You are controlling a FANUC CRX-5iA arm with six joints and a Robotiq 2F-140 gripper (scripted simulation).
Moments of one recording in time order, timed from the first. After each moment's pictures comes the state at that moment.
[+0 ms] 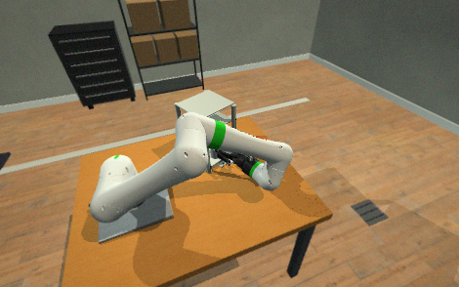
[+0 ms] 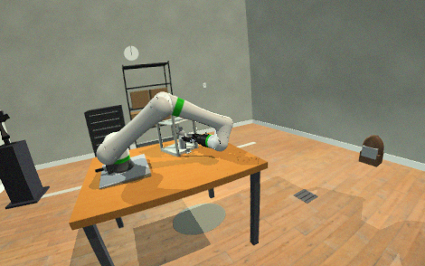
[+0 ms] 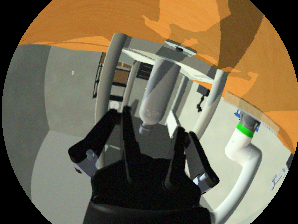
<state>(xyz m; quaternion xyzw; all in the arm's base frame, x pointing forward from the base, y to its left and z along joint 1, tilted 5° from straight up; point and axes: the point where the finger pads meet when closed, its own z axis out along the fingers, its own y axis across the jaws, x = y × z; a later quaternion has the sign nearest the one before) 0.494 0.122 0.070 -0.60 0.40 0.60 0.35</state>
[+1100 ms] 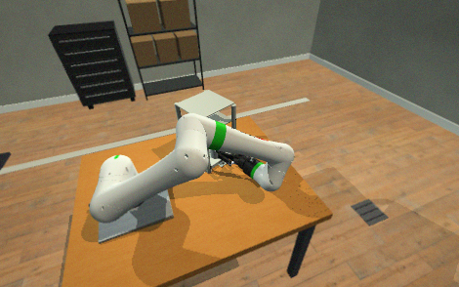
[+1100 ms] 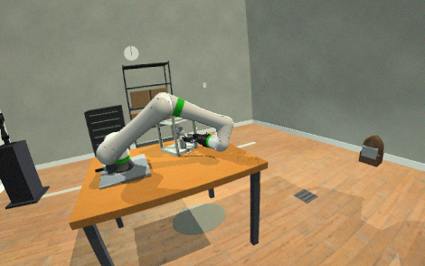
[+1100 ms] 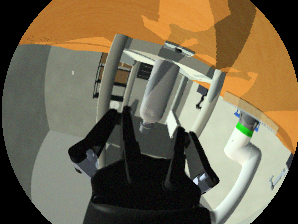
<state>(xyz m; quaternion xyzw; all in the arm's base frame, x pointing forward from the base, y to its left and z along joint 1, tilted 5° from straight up) 0.497 0.116 0.071 -0.60 0.40 0.60 0.35</state>
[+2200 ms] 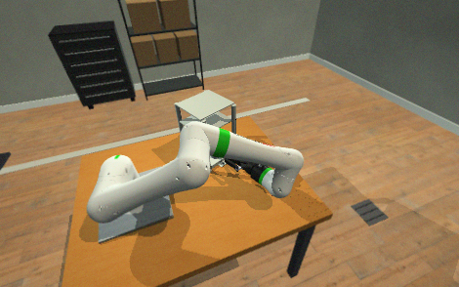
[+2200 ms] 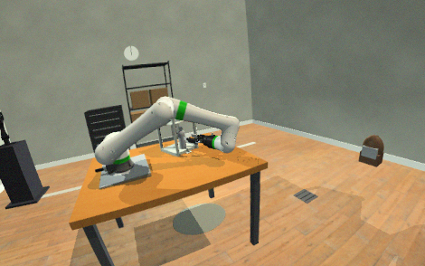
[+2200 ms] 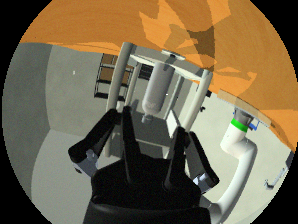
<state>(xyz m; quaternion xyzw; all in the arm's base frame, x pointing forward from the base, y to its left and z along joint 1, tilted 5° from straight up) 0.520 0.069 0.073 -0.60 0.40 0.60 0.35</state>
